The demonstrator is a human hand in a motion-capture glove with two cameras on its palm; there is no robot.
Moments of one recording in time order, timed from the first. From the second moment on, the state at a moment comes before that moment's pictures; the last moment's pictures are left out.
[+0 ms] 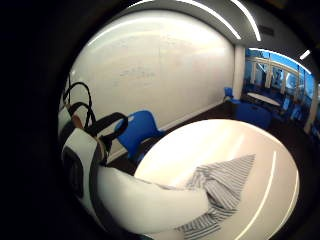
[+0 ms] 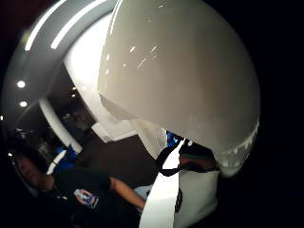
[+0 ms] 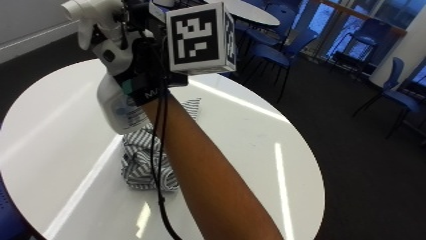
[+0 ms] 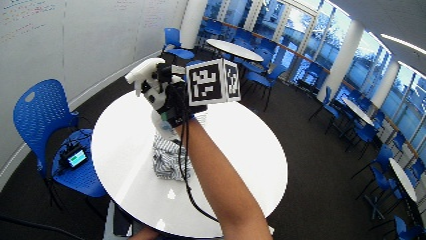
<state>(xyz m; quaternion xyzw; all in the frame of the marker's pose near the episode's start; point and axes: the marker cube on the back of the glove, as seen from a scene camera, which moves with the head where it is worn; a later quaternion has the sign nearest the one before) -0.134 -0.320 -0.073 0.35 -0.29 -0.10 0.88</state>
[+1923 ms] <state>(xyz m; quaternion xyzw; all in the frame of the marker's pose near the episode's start) -0.247 -0.337 0.040 0.26 -0.47 -0.06 0.84</state>
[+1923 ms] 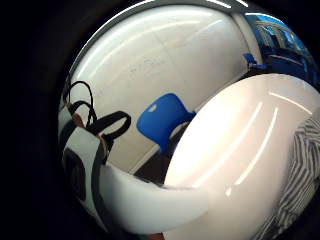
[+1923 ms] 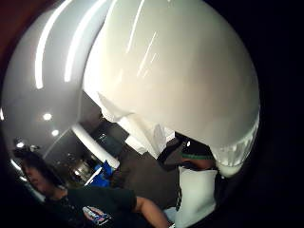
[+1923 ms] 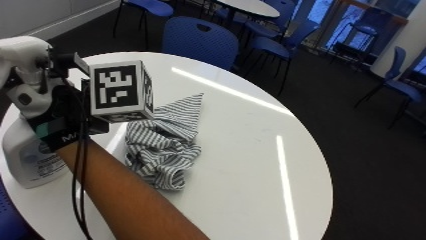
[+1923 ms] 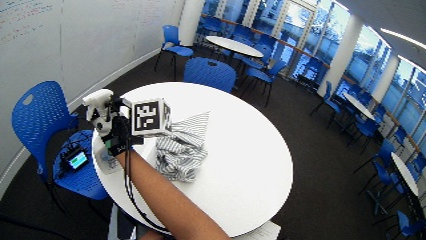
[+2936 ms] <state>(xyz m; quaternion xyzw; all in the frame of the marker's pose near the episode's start) -0.177 -0.344 -0.009 0.26 -0.42 -0.02 0.87</state>
